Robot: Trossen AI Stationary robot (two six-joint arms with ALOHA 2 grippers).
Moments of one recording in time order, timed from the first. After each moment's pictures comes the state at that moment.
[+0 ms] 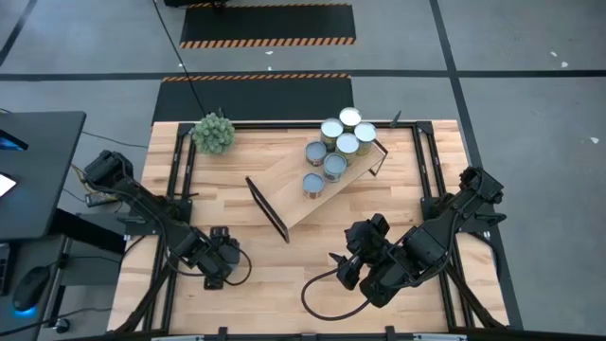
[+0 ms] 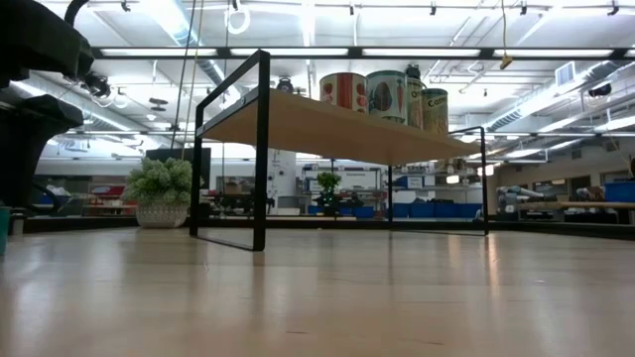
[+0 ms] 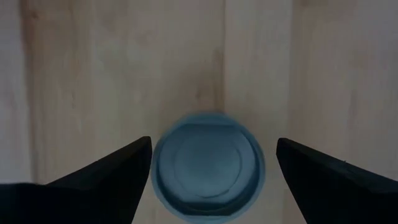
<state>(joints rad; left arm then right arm) -0.72 1.39 0.75 -0.65 -0.17 -0.70 0.68 1.77 1.86 -1.25 0.74 1.23</state>
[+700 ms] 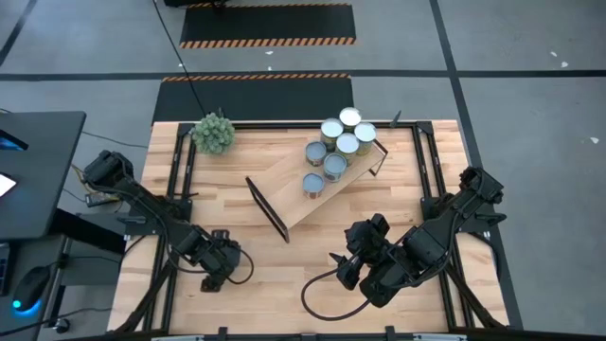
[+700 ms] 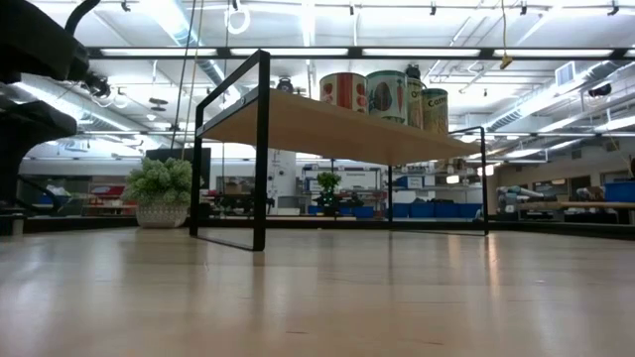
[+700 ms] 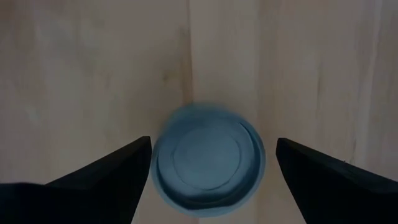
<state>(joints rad) -0.69 1.39 0.74 -0.63 -0.03 -0.65 0.68 1.77 1.86 -1.25 0.74 1.23</state>
